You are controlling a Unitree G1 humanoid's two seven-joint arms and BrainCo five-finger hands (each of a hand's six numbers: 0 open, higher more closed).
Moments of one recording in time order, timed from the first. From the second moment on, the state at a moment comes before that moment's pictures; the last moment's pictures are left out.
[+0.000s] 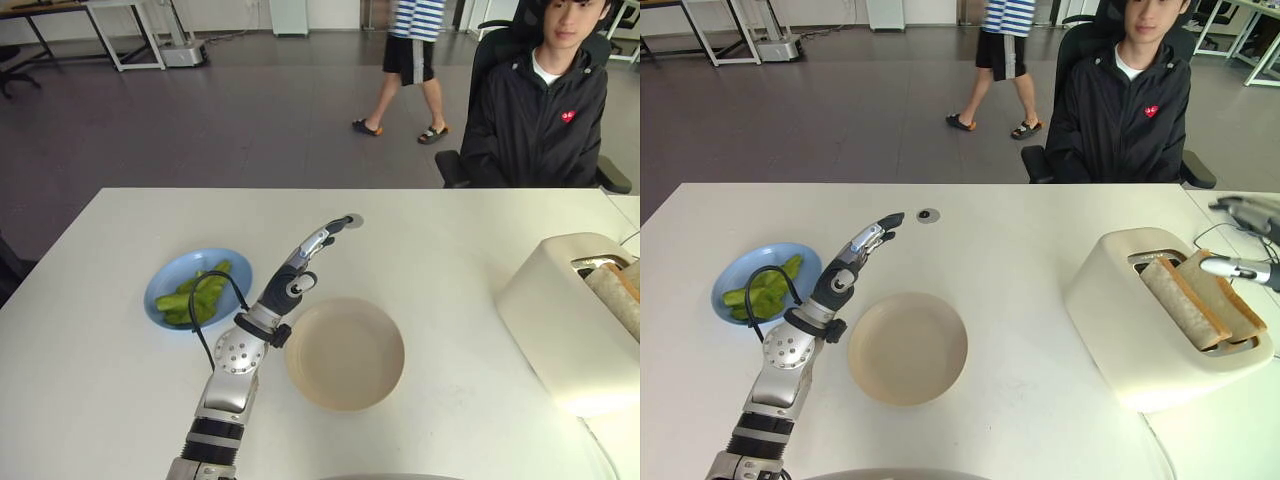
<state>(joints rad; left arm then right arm) -0.09 0.22 -0.10 -0.02 0.00 -0.48 -0.32 0.25 -0.98 -0.81 -0.07 -0.32 -0.35 0.65</state>
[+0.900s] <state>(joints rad) -0.07 0.24 -0.07 -0.02 0.00 -0.49 -0.32 0.32 -1.06 -0.68 -0.03 -0.35 -0.26 0.62</state>
